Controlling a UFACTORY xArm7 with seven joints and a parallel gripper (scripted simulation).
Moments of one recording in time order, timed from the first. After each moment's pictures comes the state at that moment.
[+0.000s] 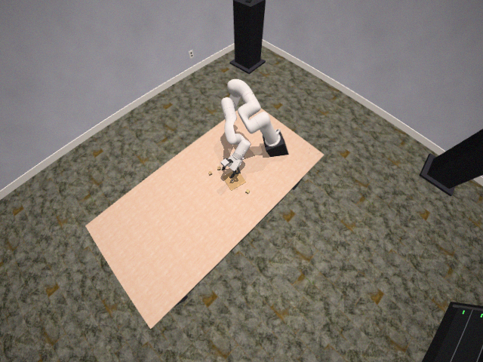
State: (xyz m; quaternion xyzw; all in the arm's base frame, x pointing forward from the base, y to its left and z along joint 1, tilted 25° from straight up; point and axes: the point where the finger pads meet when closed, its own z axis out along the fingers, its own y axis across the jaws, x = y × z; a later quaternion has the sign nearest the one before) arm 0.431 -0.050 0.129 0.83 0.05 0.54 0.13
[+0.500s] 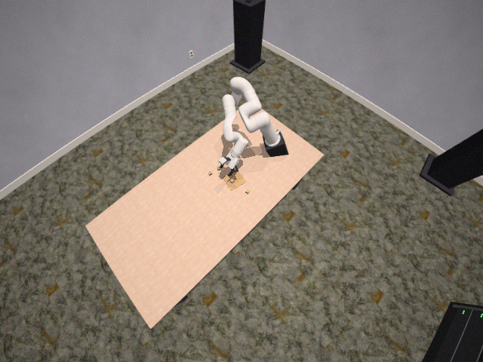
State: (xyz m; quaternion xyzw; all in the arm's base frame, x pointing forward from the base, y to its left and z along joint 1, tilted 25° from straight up) arm 0.429 -0.071 0.137 0.84 0.05 0.53 0.13
